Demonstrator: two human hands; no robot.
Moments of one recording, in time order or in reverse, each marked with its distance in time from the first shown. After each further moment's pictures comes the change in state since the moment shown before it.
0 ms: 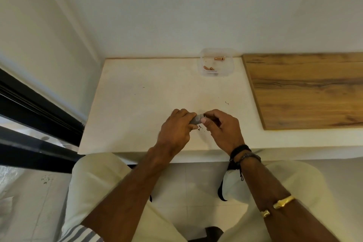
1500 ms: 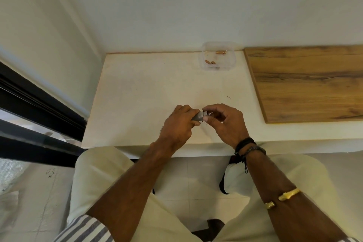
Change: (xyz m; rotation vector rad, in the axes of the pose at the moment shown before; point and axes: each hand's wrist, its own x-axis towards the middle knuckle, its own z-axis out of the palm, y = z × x) left_hand -0.004 -0.002 0.005 -0.042 -0.020 0.038; right_hand -0.002 0.003 -0.008 0.008 -0.028 -0.082
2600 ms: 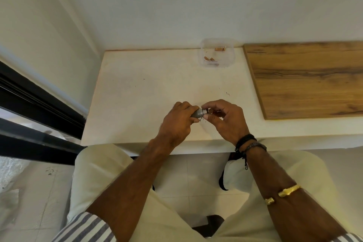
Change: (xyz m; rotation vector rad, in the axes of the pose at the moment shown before) left_hand 0.000 -0.001 0.001 0.013 -0.001 0.002; right_hand -0.001 -0.002 -0.002 -0.008 -0.015 -0.038
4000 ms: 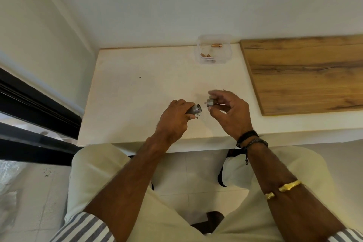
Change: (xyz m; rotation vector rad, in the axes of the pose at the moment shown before) left_hand 0.004 -0.004 0.000 -0.107 -0.022 -0.059; right_hand 0.001 0.000 -0.011 0.102 0.147 0.017
